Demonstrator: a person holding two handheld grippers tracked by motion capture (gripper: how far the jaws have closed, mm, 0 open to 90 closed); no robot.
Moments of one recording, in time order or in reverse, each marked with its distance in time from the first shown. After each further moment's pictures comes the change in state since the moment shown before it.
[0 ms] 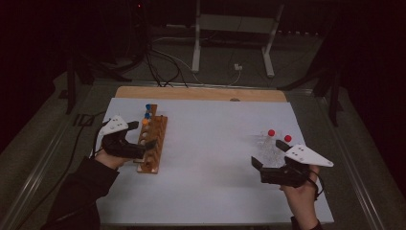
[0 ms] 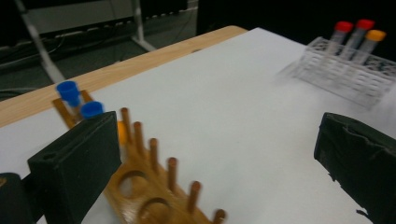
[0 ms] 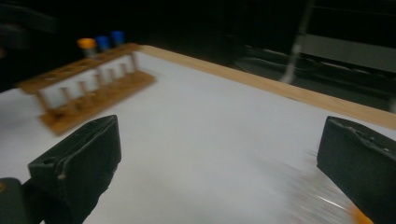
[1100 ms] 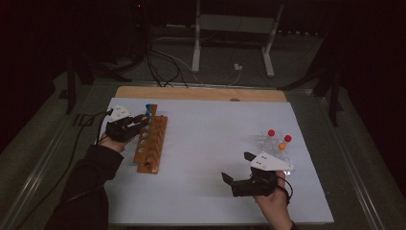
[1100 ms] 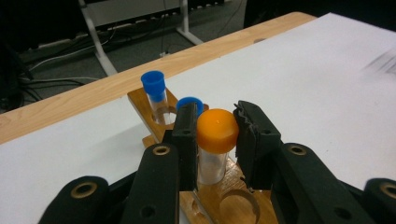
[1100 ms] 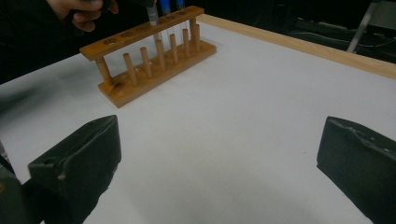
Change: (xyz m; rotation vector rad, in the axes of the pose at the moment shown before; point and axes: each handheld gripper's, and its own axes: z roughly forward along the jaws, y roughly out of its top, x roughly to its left) left arm 0.054 -0.007 0.041 0.059 0.195 -0.007; right arm 0.064 -0.015 0.040 0.107 0.187 -0.025
